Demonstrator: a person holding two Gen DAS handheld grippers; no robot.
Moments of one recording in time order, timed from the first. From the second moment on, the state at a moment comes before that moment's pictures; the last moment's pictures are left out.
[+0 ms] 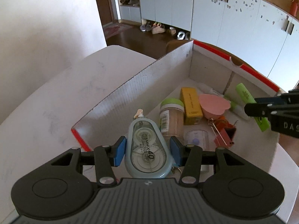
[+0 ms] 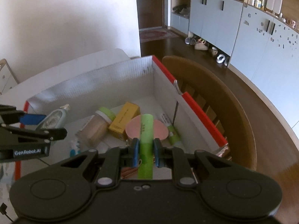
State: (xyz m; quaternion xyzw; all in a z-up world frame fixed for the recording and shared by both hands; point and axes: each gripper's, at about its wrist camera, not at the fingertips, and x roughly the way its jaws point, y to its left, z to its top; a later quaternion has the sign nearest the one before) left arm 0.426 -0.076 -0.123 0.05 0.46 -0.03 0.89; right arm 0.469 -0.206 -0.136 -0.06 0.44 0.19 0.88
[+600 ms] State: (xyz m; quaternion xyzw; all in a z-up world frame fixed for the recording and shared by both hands) left arm 0.466 -0.093 -0.141 0.08 0.51 -0.04 0.86; right arm 0.473 -0.197 -0.150 -0.08 0.46 0.19 0.87
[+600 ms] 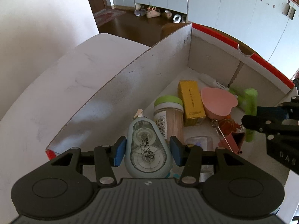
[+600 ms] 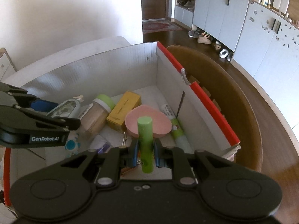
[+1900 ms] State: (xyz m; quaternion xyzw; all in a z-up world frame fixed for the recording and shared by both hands) left arm 0.401 -0.064 -0.092 -0.01 0.46 -0.05 0.89; right arm 0.412 -0.198 -0.095 -0.05 0.41 0.22 0.88
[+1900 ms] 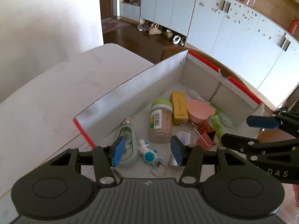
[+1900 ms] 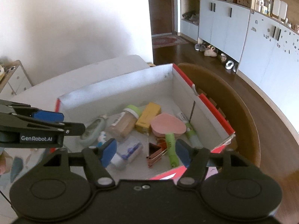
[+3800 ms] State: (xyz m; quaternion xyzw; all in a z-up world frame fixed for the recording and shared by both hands) left arm 0.211 0.101 -0.118 -0.13 0.38 0.13 0.91; right arm 0.323 -0.015 -0.060 -0.15 0.37 0.48 0.78
